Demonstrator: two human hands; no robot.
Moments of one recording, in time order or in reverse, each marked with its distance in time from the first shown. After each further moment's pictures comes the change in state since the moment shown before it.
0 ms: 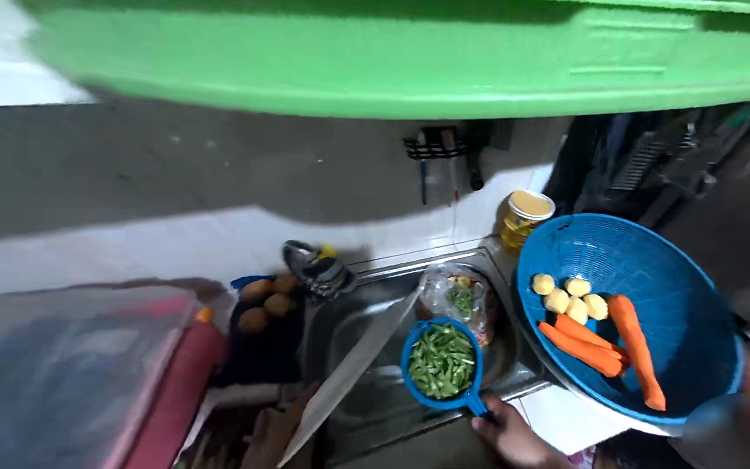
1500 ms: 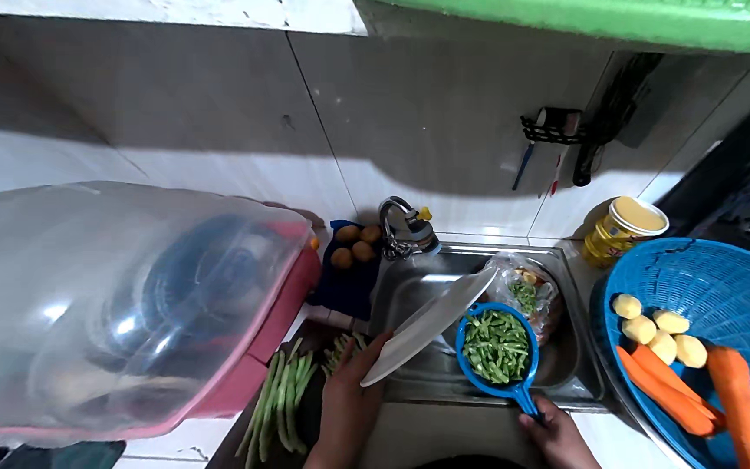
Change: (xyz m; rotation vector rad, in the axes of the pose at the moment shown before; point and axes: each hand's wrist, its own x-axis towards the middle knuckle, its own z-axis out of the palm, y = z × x) left_hand 0.001 -0.111 0.049 -0.012 0.082 0.036; right_hand -0.004 -0.007 -0.051 -0.094 -0.096 0.062
